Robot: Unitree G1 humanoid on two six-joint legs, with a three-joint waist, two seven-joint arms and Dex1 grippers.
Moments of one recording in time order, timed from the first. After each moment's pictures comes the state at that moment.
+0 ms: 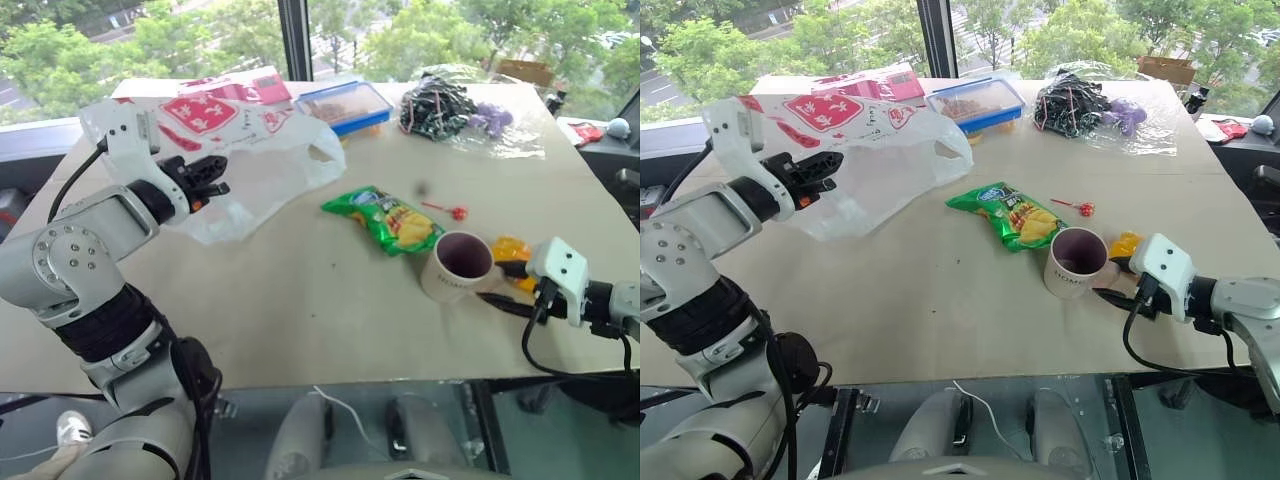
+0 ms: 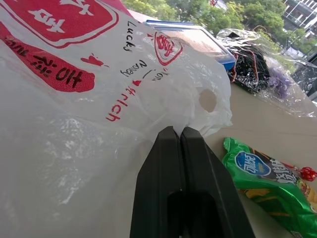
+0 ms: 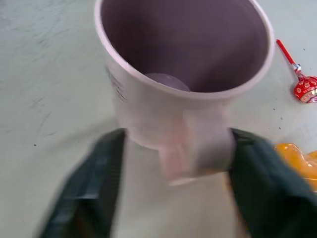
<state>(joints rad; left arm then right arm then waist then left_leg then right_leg) -0.76 0.45 0.65 -0.33 -0.48 1.50 -0.33 -0.01 -0.90 -0.17 -0.37 0.36 0.45 0.97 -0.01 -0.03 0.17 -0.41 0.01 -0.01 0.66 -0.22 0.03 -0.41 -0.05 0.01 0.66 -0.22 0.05</state>
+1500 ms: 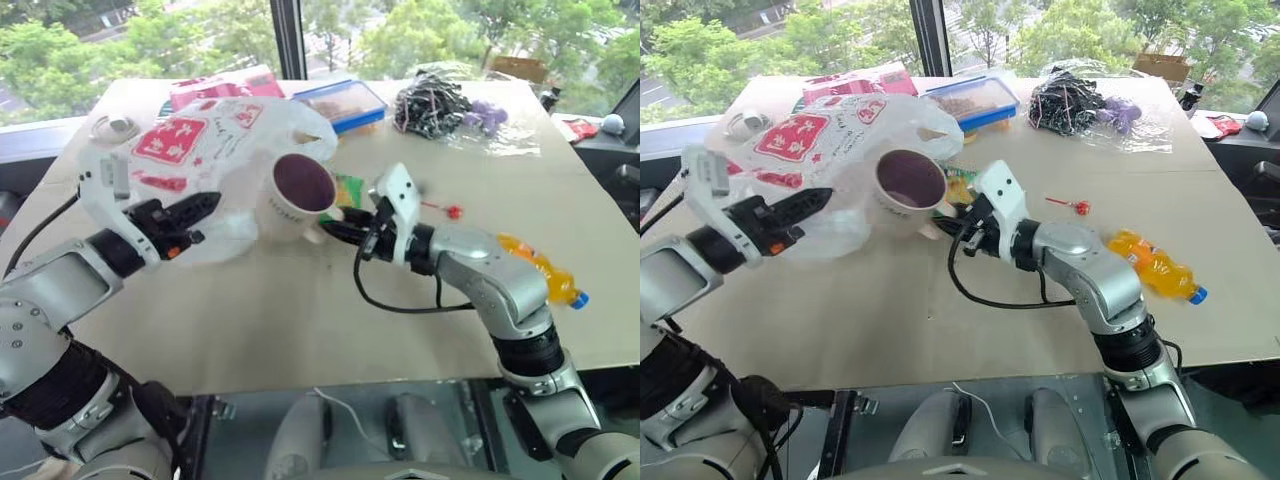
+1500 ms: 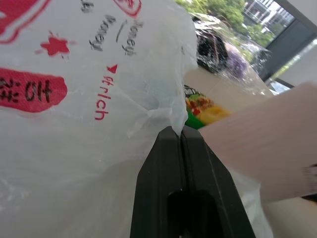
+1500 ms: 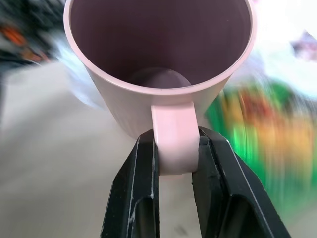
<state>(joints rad) -0.48 0.56 0.87 -0.46 -1.02 1.61 -0.26 -0.60 -0.19 0.24 -0.33 0.43 0.78 0.60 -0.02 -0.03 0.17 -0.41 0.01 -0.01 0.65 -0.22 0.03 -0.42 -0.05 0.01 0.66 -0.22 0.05</state>
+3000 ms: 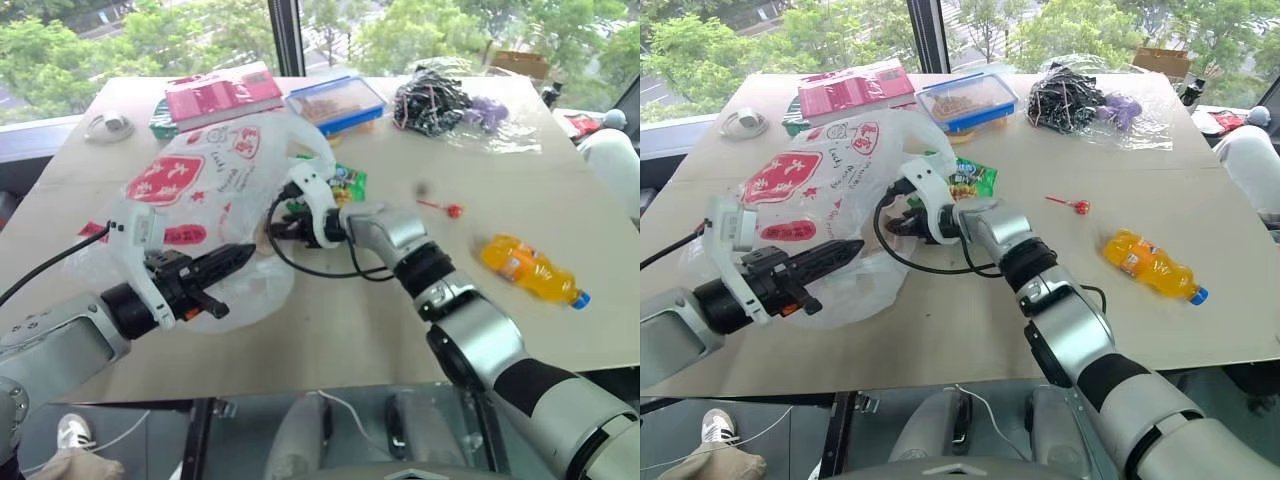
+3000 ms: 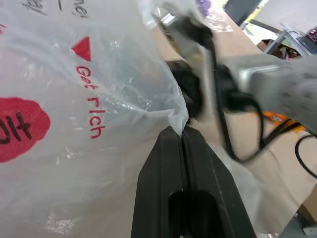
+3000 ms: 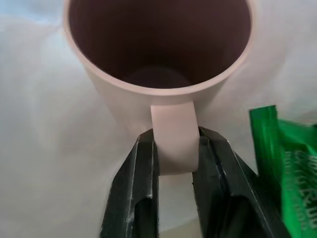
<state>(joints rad) 0.13 0.95 0.61 -0.68 -1.63 0.94 -0.04 -1.15 0.16 0.23 0.82 0.26 0.58 0.67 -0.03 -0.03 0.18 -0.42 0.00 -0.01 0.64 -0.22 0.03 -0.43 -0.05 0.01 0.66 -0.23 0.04</state>
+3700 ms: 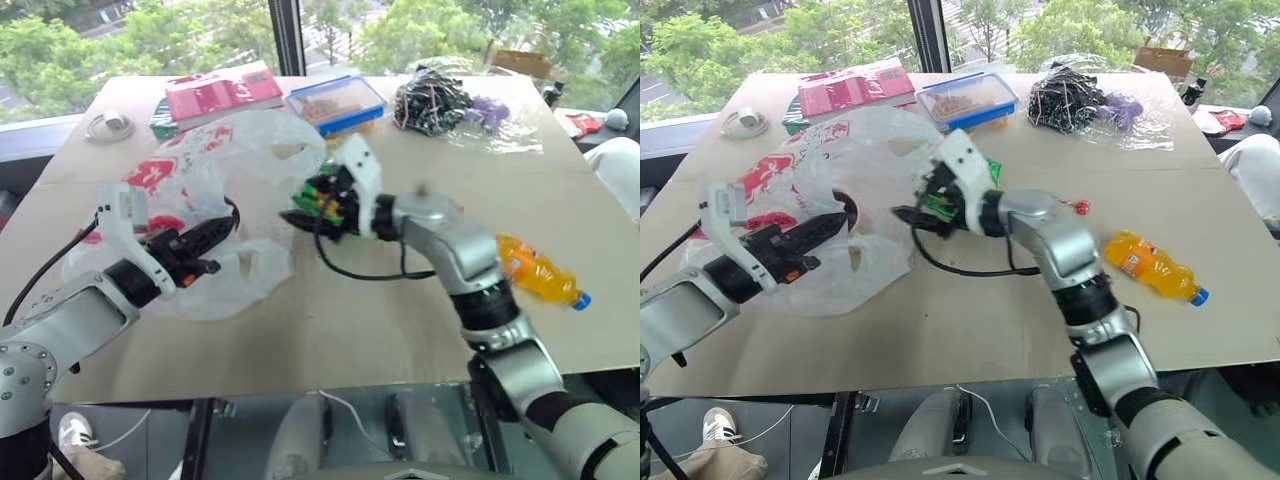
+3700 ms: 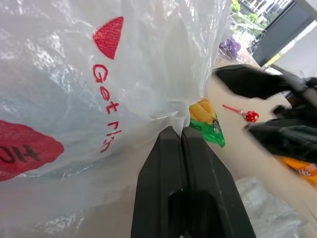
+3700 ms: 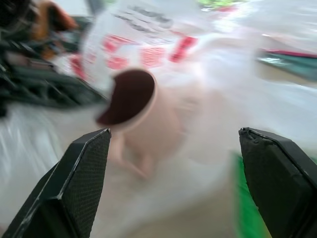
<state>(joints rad) -0.02 0.87 0.51 -0.46 -1.56 0.86 0.02 -0.79 -0.11 0.22 -0.06 0.26 0.72 0.68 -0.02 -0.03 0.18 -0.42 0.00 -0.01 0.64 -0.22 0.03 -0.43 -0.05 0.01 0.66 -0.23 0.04</state>
